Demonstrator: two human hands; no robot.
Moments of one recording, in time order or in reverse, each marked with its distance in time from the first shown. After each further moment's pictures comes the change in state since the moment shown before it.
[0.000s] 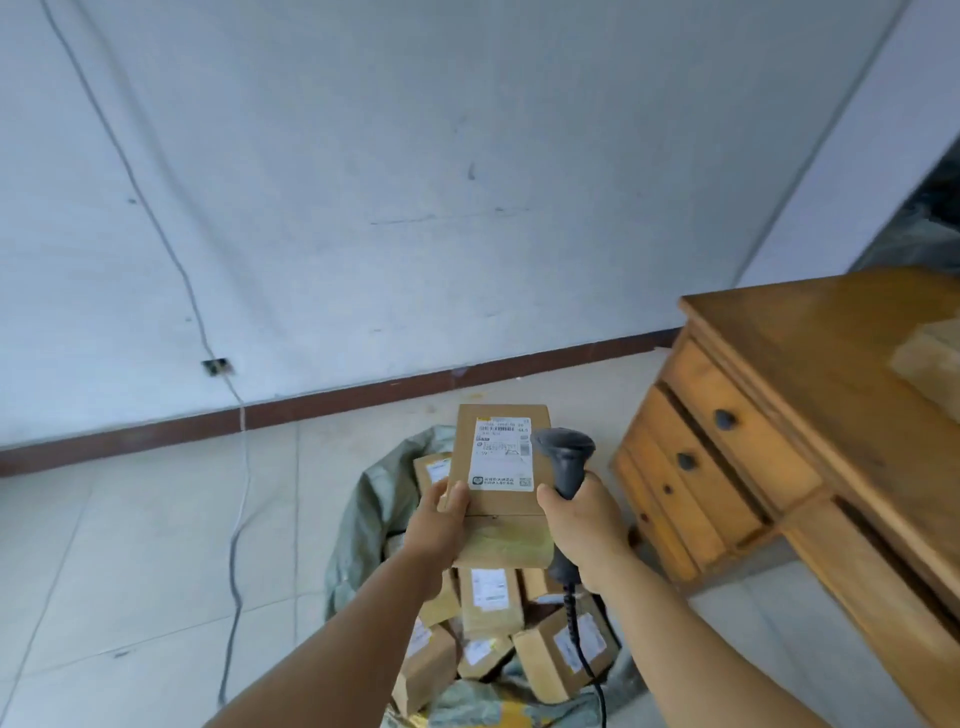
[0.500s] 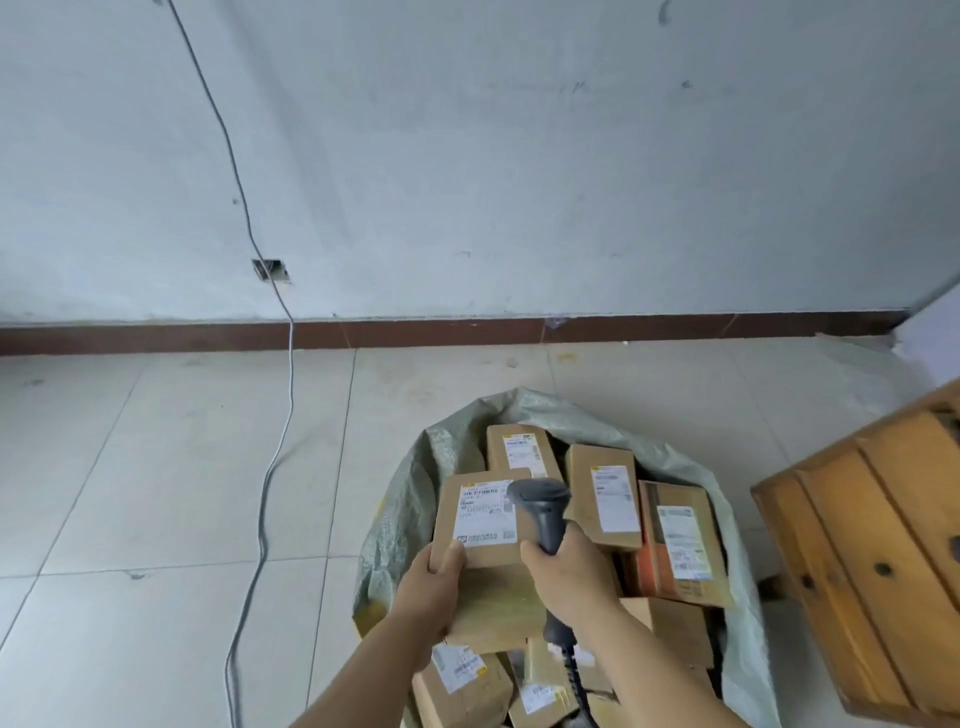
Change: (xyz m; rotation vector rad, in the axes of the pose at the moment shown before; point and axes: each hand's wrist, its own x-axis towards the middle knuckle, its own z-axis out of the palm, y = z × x) left_hand 0.205 -0.133 -0.093 -0.089 0.202 -0.346; right_hand 0.174 0.071 0.239 -0.220 -0.362 0.067
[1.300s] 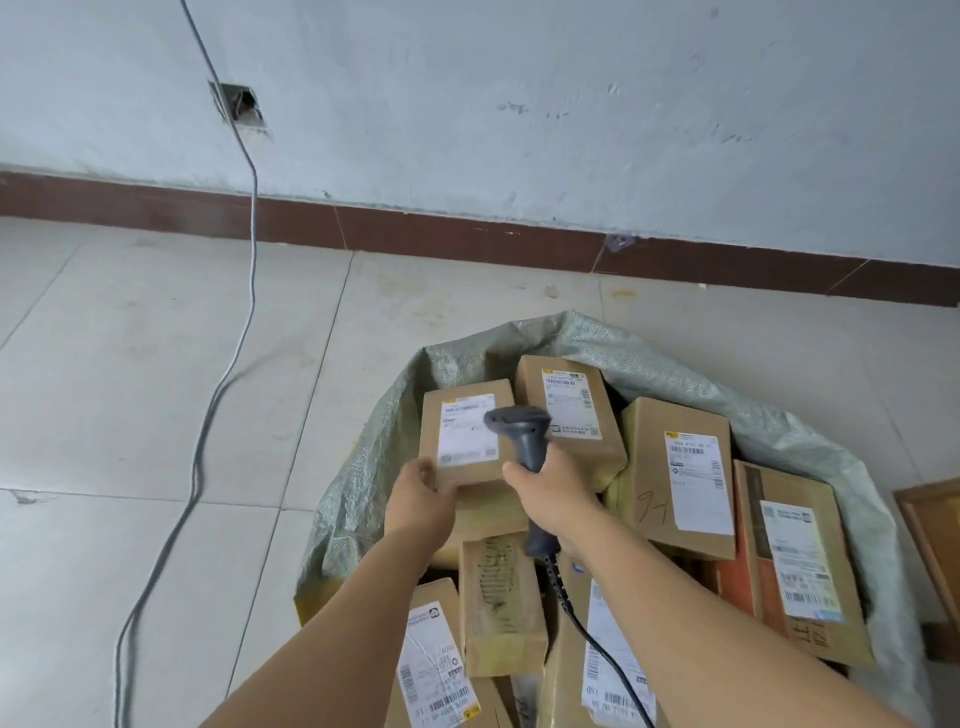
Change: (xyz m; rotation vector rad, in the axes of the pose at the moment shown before) left_hand 0.247 -0.053 0.039 0.170 0.265 0.185; right_hand 0.238 0.080 0.122 -0.016 -0.117 -0.060
